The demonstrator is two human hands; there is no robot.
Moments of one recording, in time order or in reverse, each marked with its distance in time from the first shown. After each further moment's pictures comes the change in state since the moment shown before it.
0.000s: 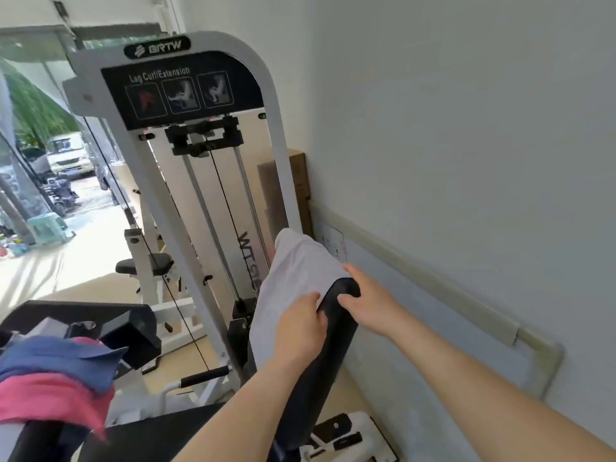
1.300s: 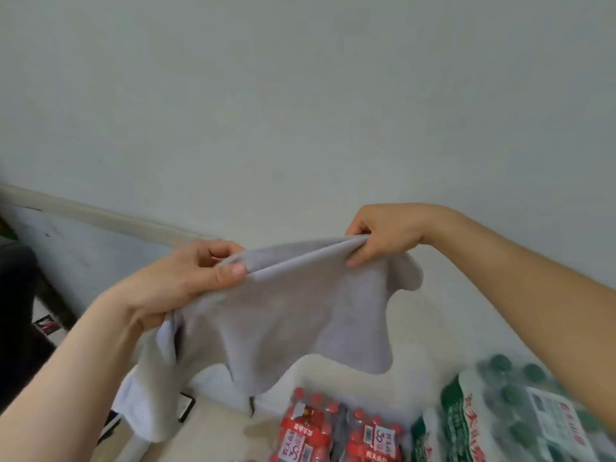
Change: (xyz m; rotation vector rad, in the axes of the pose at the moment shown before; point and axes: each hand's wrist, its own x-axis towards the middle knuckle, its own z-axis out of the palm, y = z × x) left_hand -0.206 0.254 -0.020 -0.871 -1.157 0.509; right_hand -0.419 0.101 -0.295 -0.468 -0.090 0.443
